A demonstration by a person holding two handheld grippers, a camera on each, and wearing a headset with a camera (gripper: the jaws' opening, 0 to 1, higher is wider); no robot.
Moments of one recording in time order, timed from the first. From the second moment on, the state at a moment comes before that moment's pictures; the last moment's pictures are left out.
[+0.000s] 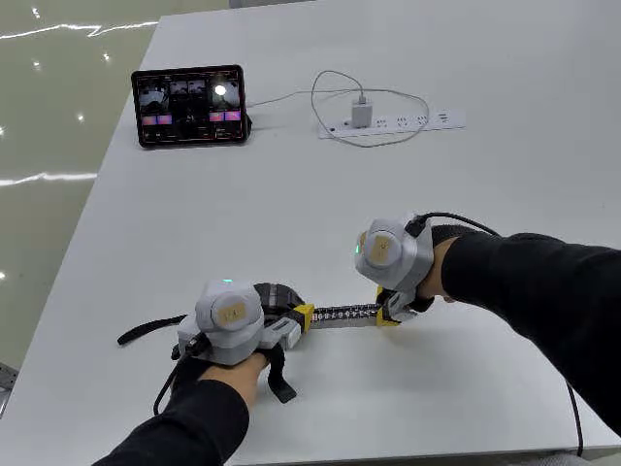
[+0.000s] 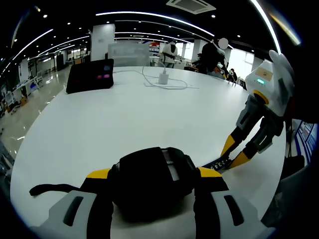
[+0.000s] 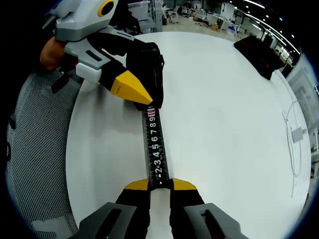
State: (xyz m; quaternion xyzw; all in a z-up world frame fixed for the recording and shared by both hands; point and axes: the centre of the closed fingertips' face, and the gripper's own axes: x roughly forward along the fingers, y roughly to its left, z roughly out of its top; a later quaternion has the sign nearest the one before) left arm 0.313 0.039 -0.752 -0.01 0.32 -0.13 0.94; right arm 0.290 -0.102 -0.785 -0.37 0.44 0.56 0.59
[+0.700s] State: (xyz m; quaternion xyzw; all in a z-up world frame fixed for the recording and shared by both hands) left arm 0.313 0.038 -0.752 -0.01 0.32 -0.14 0.94; right arm 0.290 -0.096 -0.784 -0.37 0.44 0.56 0.60
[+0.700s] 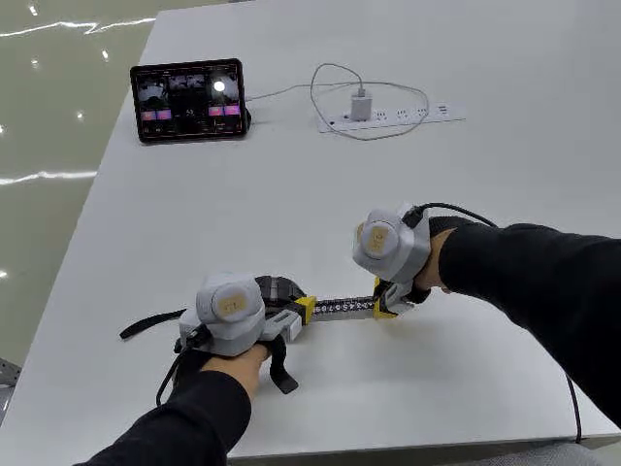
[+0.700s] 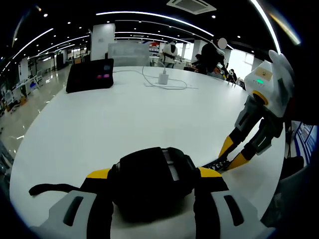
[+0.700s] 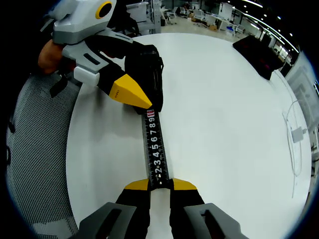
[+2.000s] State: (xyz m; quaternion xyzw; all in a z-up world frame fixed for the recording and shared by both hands) left arm 0.314 0.039 -0.753 -0.02 0.33 -0.14 0.94; right arm 0.290 -0.084 -0.784 -0.36 0.43 0.57 0.60
